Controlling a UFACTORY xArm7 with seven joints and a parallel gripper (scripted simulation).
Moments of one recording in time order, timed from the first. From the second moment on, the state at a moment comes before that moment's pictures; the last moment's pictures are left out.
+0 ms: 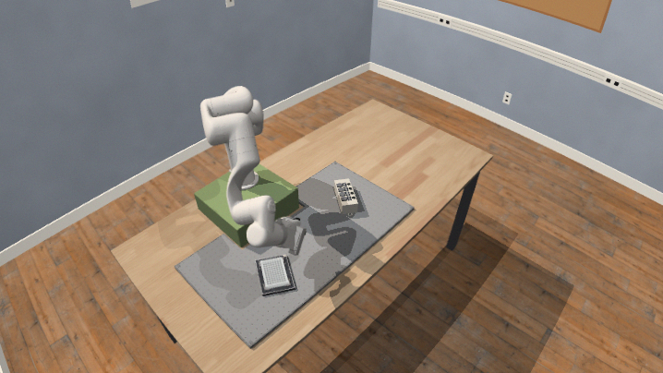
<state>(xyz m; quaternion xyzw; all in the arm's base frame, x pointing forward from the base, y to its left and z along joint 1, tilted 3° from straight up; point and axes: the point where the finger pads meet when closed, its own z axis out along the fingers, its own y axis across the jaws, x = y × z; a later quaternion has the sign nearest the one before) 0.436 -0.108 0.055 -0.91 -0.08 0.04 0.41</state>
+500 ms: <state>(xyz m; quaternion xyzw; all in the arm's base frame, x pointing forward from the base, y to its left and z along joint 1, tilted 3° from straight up) 0.433 -0.049 0.041 -0.93 -0.12 0.10 0.34</state>
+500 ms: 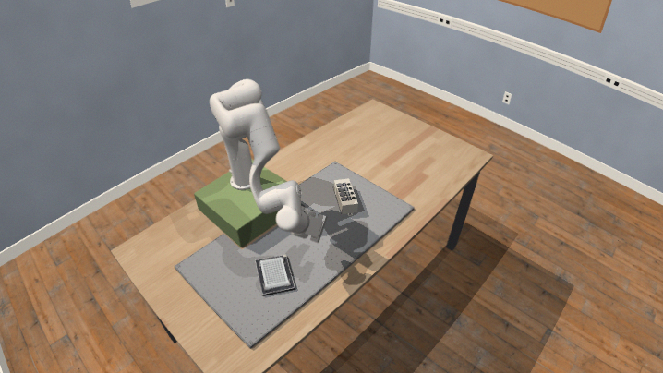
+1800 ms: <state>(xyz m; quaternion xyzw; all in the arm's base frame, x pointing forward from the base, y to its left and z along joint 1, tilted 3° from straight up) 0.408 0.096 0.019 -0.95 -0.27 0.13 0.11</state>
